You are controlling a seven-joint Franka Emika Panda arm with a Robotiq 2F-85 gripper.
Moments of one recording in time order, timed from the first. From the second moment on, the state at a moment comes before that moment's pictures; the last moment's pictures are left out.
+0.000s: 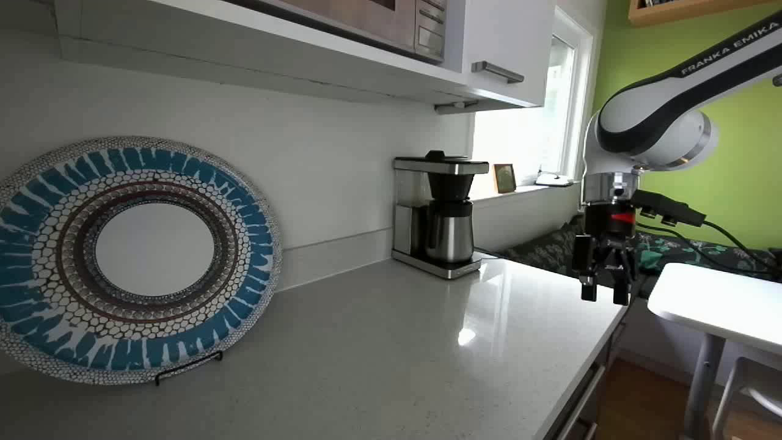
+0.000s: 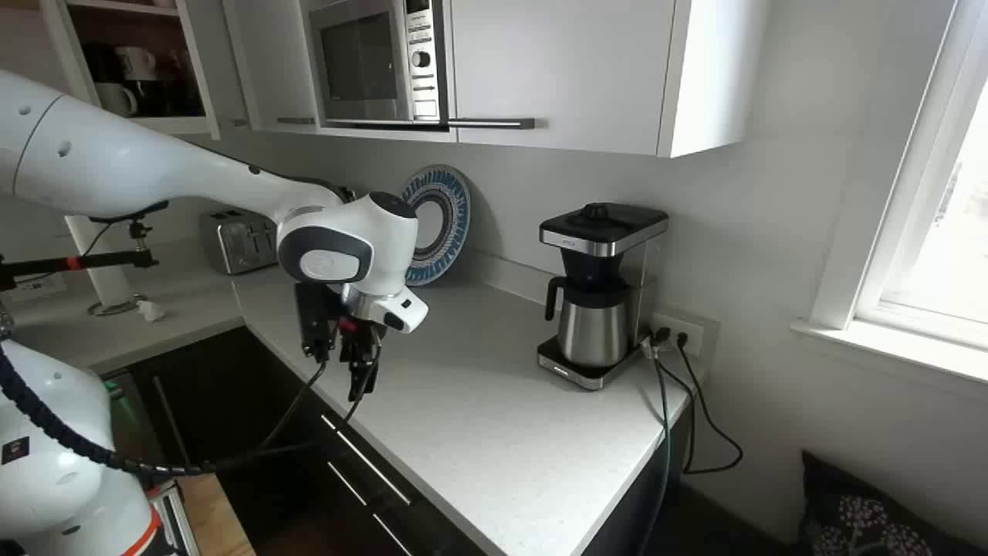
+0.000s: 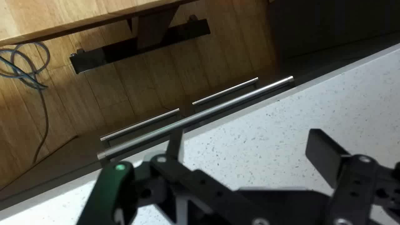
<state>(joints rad) -0.07 -0.41 -0.23 -2.51 0.18 1.86 -0.06</state>
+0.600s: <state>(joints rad) -0.07 -0.41 -0.23 -2.51 0.18 1.86 -0.06</state>
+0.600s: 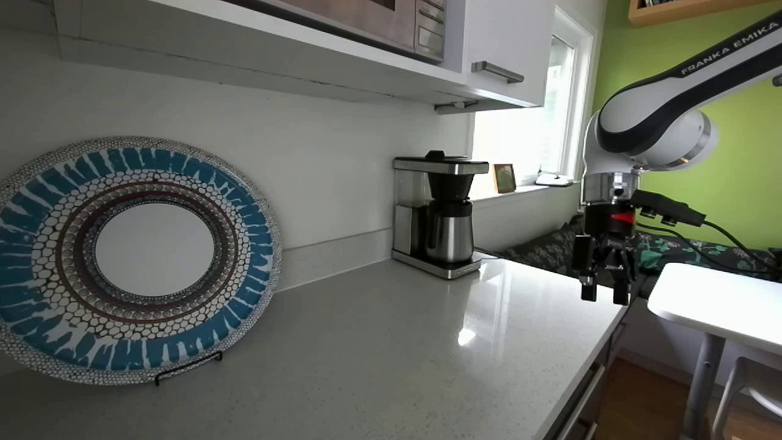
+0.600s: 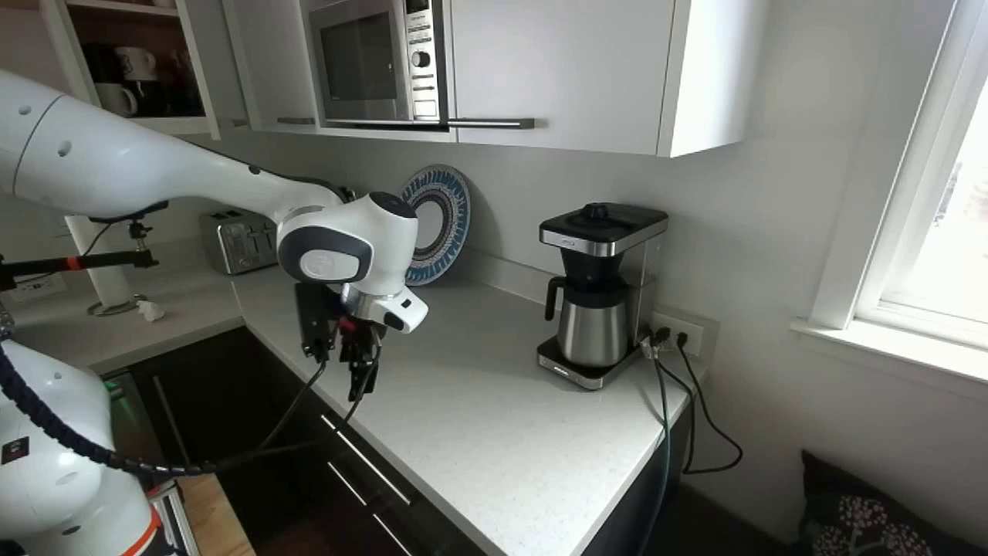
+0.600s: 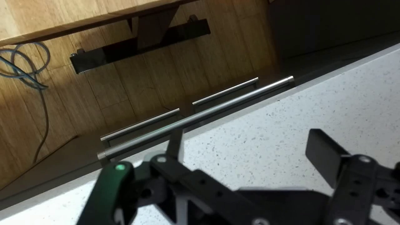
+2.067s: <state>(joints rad) -0.18 -0.59 -0.20 -2.43 0.19 1.72 0.09</state>
